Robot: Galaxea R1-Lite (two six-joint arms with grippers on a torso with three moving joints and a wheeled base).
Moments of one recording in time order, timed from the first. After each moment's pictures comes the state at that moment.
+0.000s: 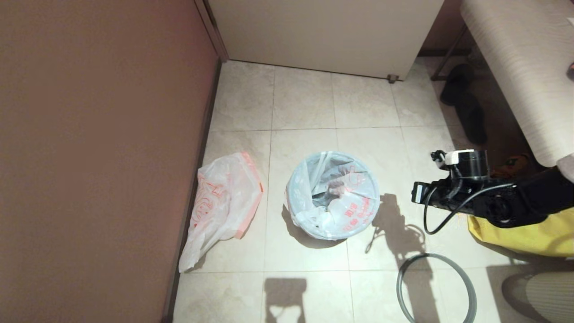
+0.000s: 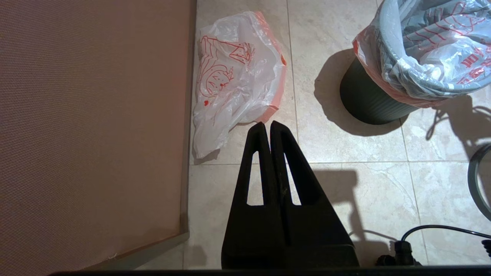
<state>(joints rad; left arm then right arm) 0.00 0.00 0.00 0.00 0.01 -0.02 0.12 2.11 -1.14 -0.46 0.03 0.26</state>
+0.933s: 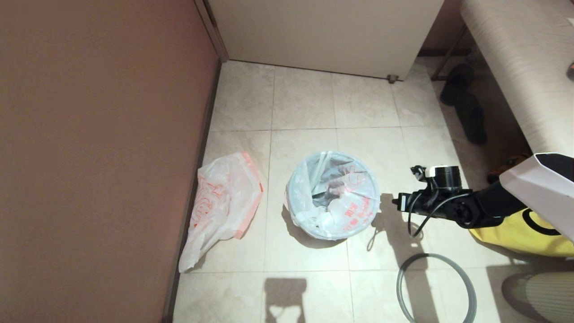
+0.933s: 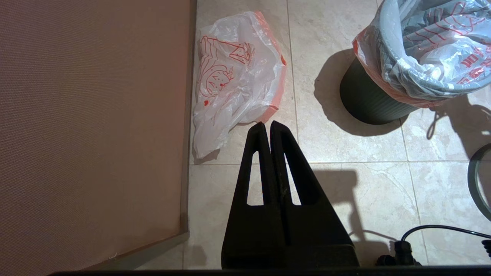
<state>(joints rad) 0.00 0.00 0.00 0.00 0.01 -0.02 0.09 2.37 -1.33 -0.48 0.18 0.20</state>
